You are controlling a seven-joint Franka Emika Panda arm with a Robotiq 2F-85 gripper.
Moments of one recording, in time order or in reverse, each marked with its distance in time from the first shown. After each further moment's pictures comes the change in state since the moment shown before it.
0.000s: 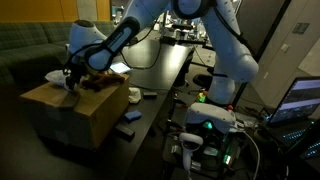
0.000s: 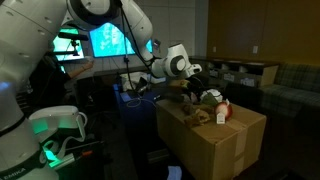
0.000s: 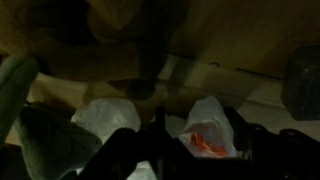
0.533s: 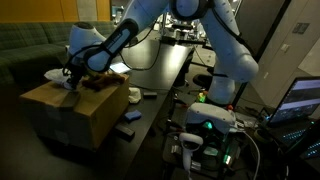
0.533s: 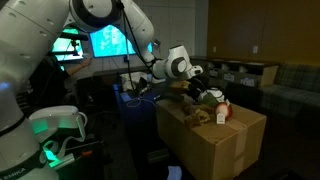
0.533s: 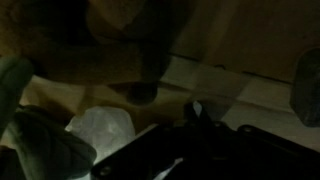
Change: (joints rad) arm -0.005 0.023 0.001 0.021 0.015 0.000 -0.026
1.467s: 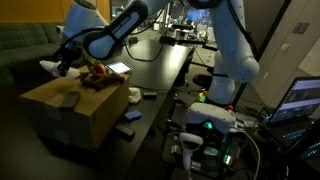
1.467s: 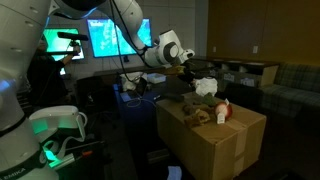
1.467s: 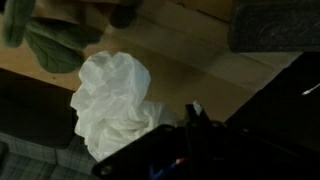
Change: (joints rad) arm 0.046 -0.175 0.012 -0.103 -0.029 0.059 -0.049
